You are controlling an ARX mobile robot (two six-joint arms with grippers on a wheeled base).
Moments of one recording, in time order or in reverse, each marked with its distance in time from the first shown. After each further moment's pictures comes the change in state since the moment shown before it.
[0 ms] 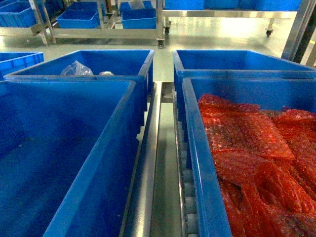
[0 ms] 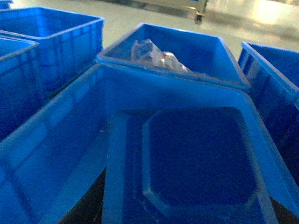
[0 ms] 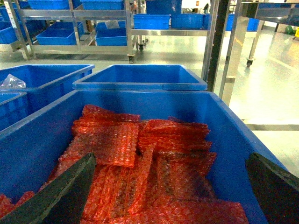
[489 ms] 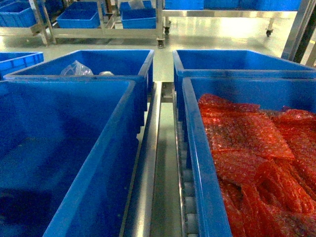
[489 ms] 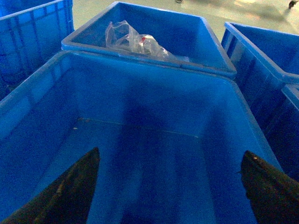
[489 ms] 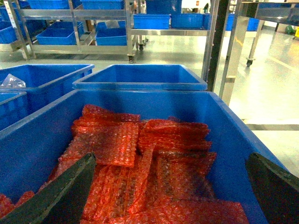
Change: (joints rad) left arm 0.095 0.215 0.063 0.105 0.186 0.006; right arm 0.000 0.000 0.000 0.000 0.000 0.000
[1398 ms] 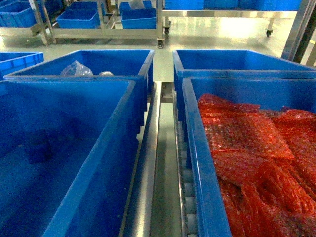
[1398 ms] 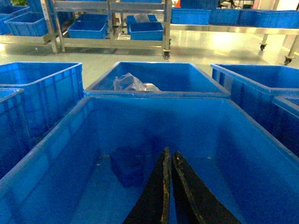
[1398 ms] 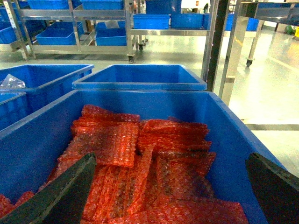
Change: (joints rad) left arm 0.224 -0.400 -0.359 0.245 0.251 0.206; right arm 0.000 0.000 0.000 0.001 0.000 0.000
